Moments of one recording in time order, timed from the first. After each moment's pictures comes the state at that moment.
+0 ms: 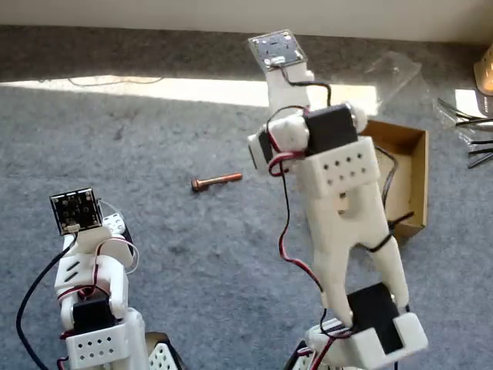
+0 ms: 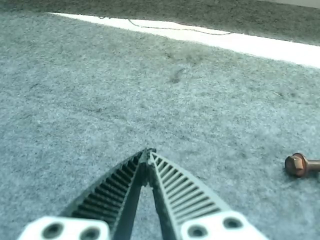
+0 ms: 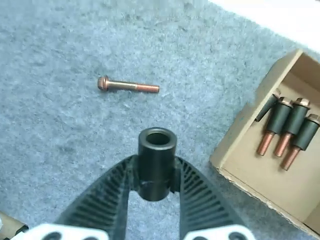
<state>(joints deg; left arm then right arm) -20.0 -103.5 96.0 45.1 4.9 -26.1 -9.6 -22.5 99.8 2.7</state>
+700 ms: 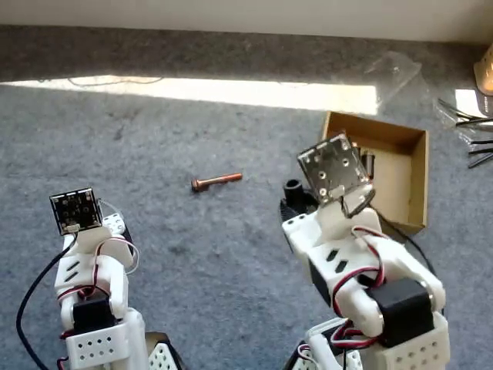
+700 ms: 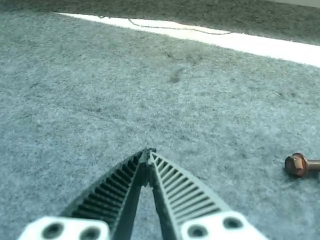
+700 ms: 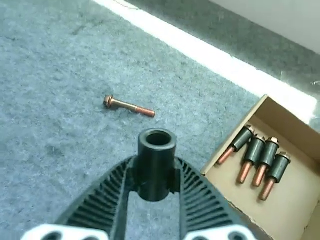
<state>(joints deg) -20.0 -103.5 96.0 45.1 4.9 -25.9 -68.9 33.5 77.3 12.3</state>
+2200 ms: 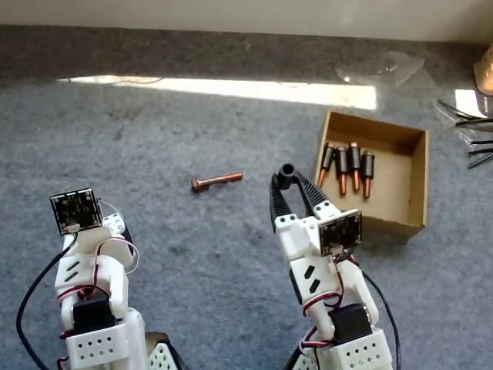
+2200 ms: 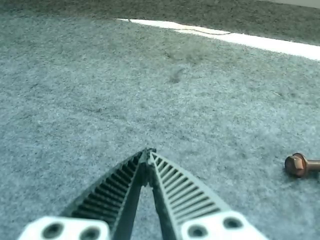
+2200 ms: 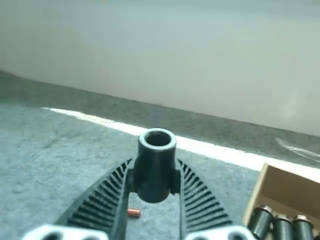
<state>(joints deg) -20.0 -103.5 96.0 45.1 4.9 -23.6 -103.8 95.7 18.5 4.3</state>
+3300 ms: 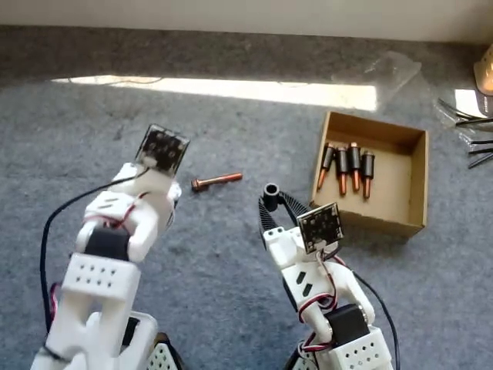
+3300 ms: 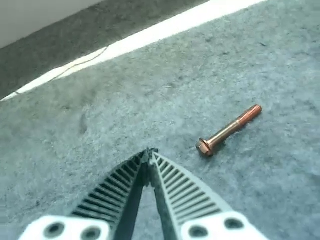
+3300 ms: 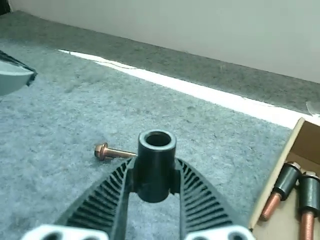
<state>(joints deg) 3.3 -50.9 58.4 41.7 -13.3 -26.5 -103.6 95.7 29.6 4.3</state>
